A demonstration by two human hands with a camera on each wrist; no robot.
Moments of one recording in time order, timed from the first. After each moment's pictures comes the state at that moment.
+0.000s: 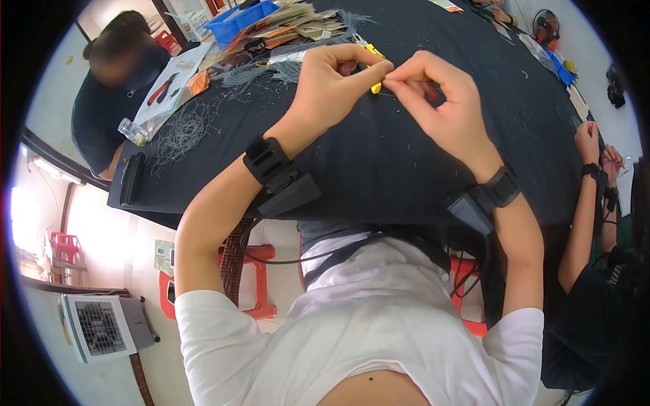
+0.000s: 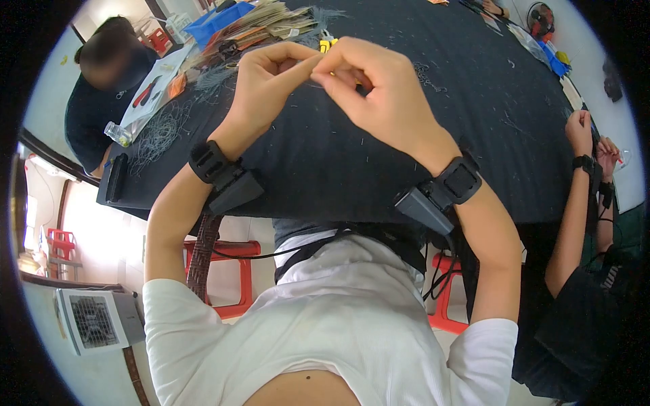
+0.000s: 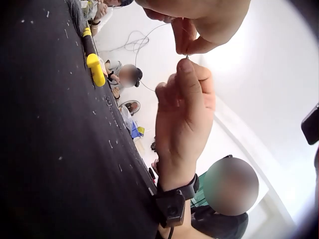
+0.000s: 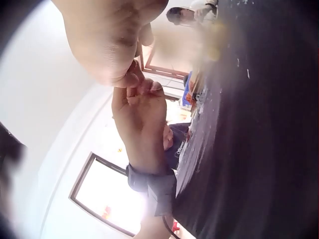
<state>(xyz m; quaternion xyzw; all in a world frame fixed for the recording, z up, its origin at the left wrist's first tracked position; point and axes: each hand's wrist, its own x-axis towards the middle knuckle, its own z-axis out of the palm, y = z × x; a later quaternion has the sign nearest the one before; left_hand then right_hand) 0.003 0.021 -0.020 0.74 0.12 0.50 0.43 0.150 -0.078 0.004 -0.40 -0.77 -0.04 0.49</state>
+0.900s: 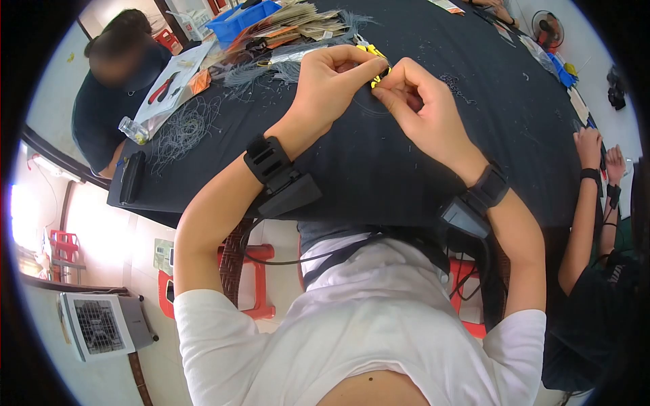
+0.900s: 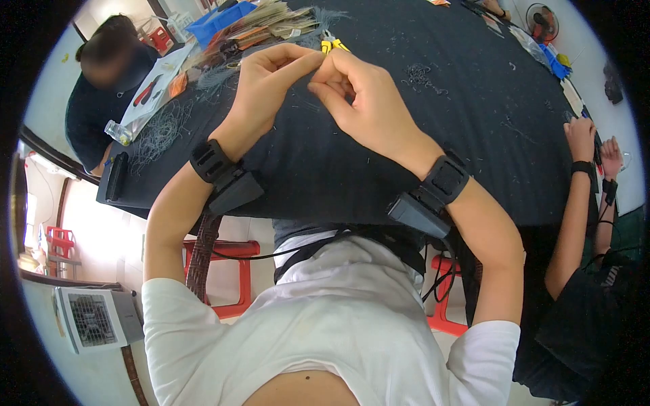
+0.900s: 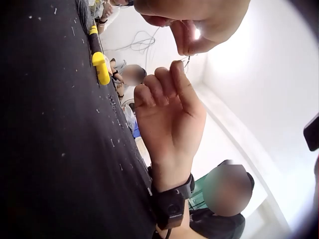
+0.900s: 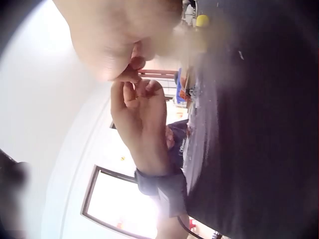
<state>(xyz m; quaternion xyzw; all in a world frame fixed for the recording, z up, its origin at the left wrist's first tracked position) -0.003 0.016 -0.016 0.70 0.17 0.46 0.53 0.144 -0.068 -0.017 -0.43 -0.75 0.08 0.49</state>
